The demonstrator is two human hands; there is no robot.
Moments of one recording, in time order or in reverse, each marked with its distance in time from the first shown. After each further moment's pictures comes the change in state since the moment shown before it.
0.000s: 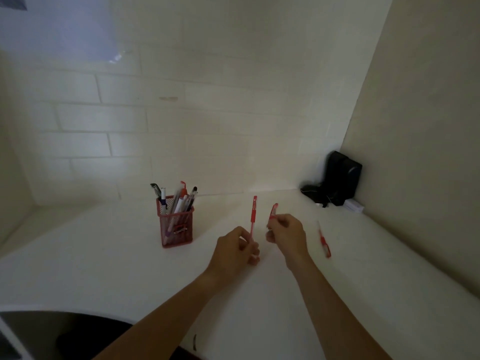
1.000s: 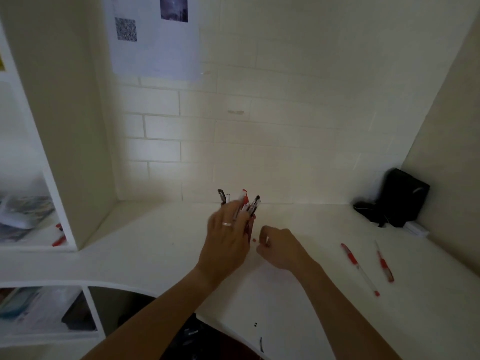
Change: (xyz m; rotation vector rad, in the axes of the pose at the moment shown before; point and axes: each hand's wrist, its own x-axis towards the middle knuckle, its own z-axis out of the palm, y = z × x) left_hand -0.022 -0.024 -0.134 0.888 0.508 0.624; right_hand -0.052 -0.058 0.102 -0.782 -0.544 -0.446
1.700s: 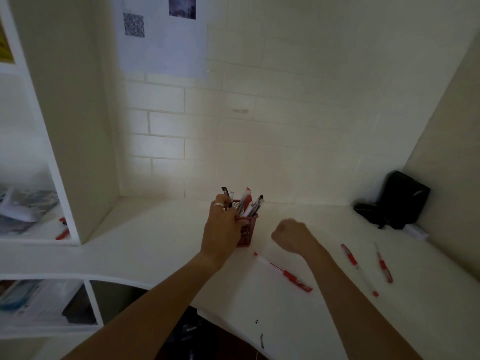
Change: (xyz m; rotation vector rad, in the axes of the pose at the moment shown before) left_hand 0.024 -0.018 0.006 -0.363 -0.093 -0.511; right_hand 0.013 0.005 -0.028 -0.003 -0.023 0.262
